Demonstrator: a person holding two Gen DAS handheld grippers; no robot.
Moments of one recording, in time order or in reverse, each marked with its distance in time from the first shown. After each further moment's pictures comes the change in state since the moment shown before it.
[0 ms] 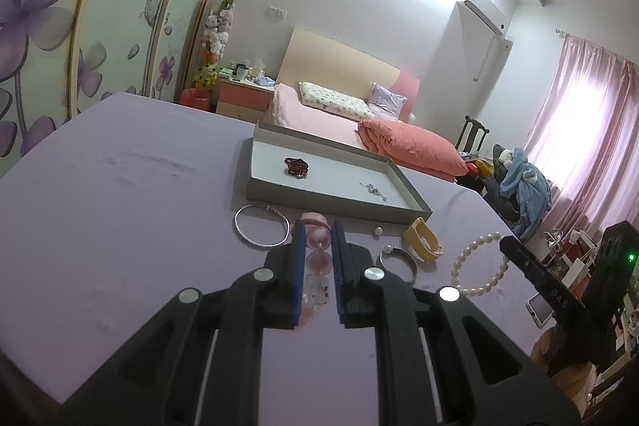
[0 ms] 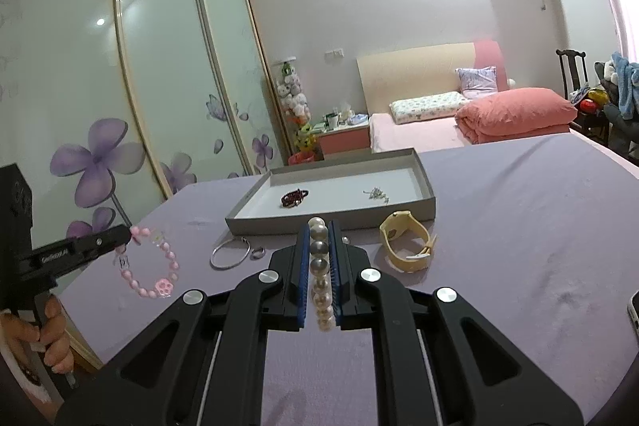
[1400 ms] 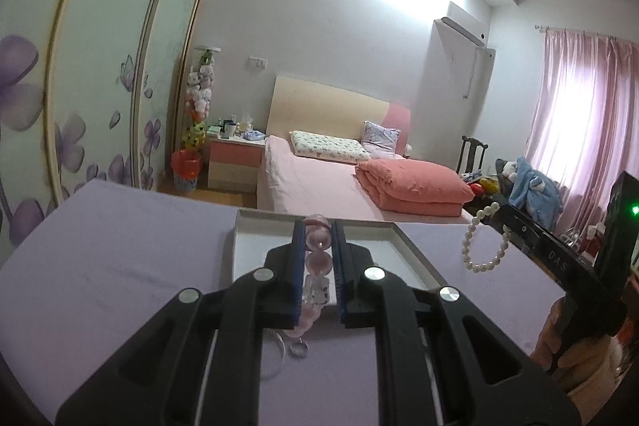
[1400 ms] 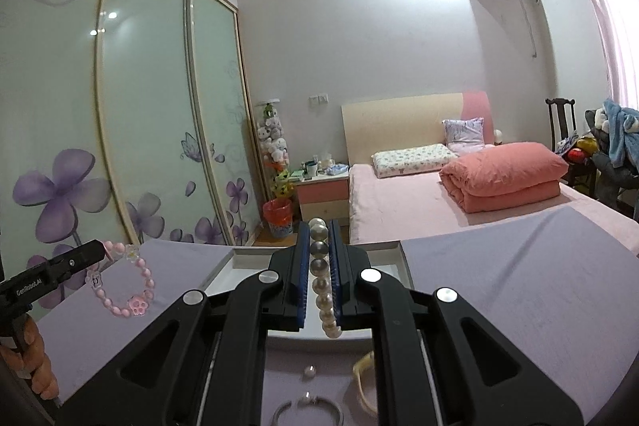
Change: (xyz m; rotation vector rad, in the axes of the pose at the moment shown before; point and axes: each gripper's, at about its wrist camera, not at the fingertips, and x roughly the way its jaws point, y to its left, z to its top) left arm 0.068 -0.034 0.074 0.144 -0.160 0.014; right arm 0.083 -0.011 0.083 -0.065 -0.147 -0.087
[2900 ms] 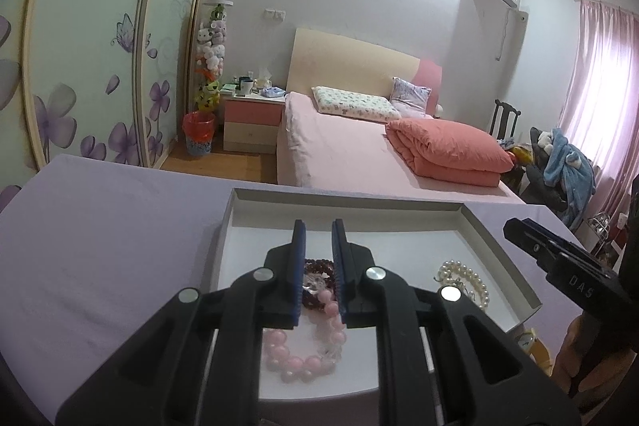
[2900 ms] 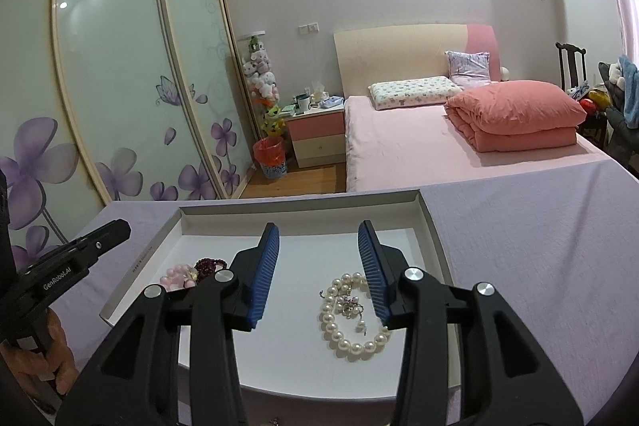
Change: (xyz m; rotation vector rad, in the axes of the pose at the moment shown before) left arm 0.173 0.037 -0.008 -0.011 0.163 0.083; right arm 0.137 -0.020 -0.028 0.044 0.250 -0.014
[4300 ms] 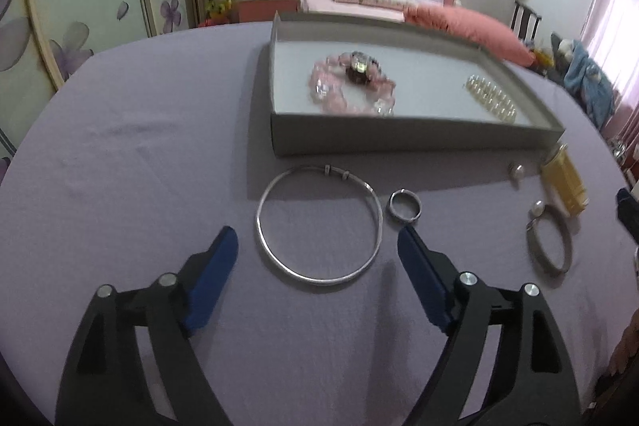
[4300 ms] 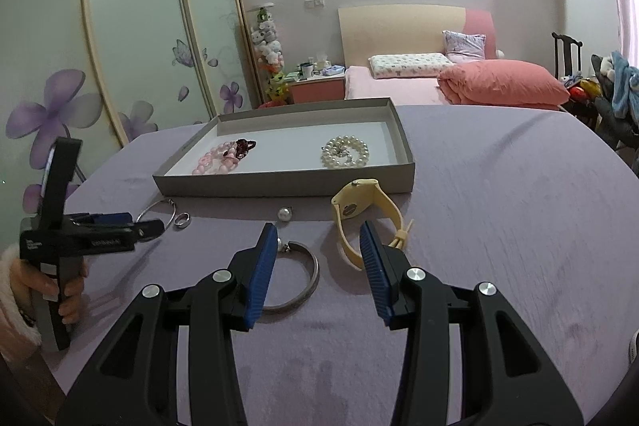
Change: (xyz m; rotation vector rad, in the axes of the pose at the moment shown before) left arm -0.047 0.024 -0.101 0.082 0.408 0.091; right arm -0.119 0.000 -0.095 -0.044 0.096 -0.005
